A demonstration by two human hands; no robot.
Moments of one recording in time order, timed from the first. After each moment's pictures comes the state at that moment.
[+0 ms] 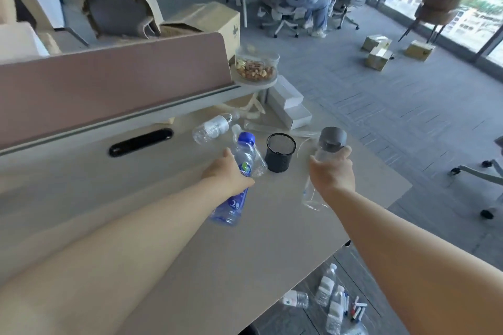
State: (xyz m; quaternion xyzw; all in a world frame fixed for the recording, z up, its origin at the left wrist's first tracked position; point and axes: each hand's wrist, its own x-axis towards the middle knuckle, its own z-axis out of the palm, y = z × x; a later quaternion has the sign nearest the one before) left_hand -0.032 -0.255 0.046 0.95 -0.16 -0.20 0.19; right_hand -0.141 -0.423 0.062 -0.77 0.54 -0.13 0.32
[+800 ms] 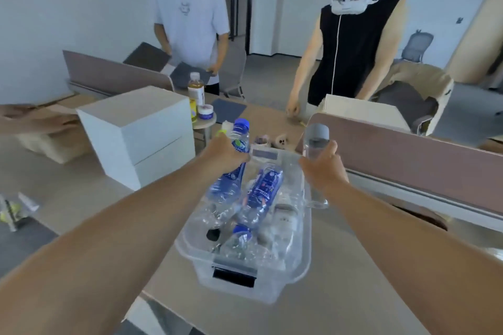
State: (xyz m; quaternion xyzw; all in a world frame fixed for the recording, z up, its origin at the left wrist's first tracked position) left_hand -0.102 0.376 0.179 0.89 0.27 0.09 0.37; right_hand -0.039 0.177 0.172 -0.93 -0.04 0.01 0.37
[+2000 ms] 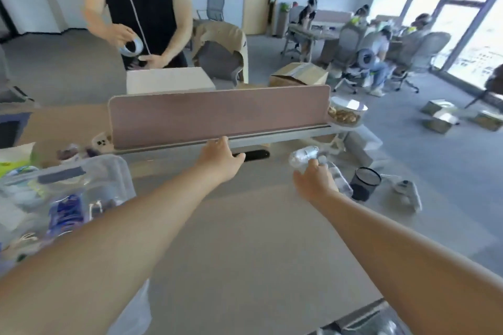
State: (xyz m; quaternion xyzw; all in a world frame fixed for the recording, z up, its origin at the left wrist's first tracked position) left_hand -0.010 0.060 0.149 0.96 -0.08 -0.05 0.27; right_hand -0.087 -0.128 0.128 -0.93 0.30 -0.01 0.23
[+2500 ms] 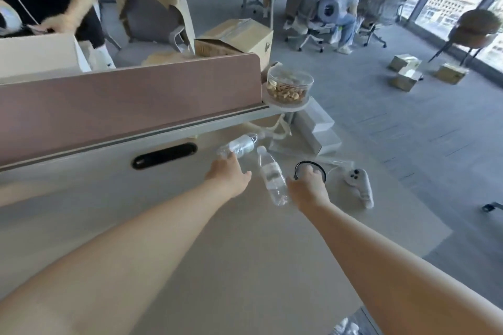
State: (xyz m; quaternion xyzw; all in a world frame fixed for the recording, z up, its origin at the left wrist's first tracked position) left_hand 0.054 -0.236 0.055 0.96 -0.15 -0.18 0.18; right_hand -0.036 -0.376 0.052 -0.86 0.40 0.02 0.30
